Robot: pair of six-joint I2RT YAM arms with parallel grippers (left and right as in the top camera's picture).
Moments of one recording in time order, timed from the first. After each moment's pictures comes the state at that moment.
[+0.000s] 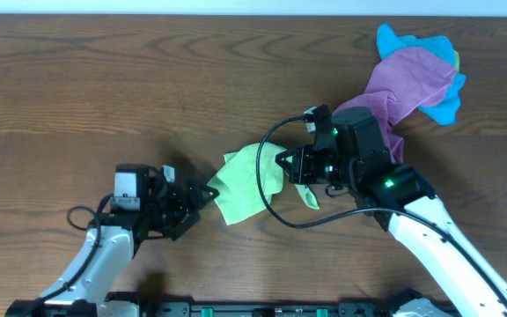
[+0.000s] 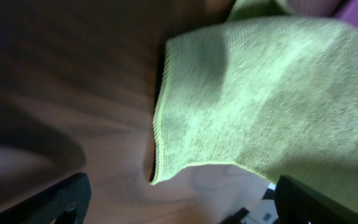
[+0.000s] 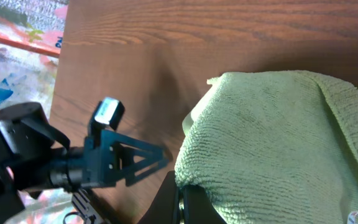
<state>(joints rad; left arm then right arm) -0.07 1.27 0.37 -0.17 0.75 -0.84 0.46 1.27 0.94 -0.45 -0.47 0.59</state>
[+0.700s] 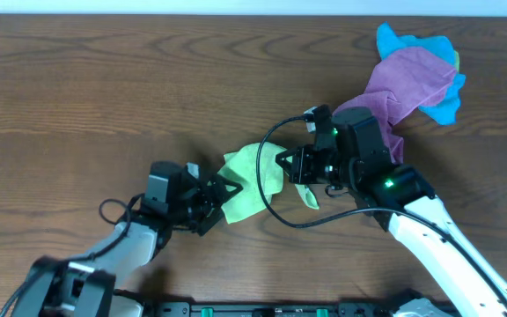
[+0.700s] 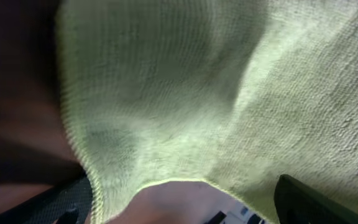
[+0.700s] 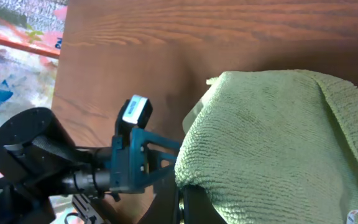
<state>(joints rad) -0.29 1.44 0.34 0.23 0.68 -1.17 0.46 1.27 0.94 -0.45 -0.47 0.60</state>
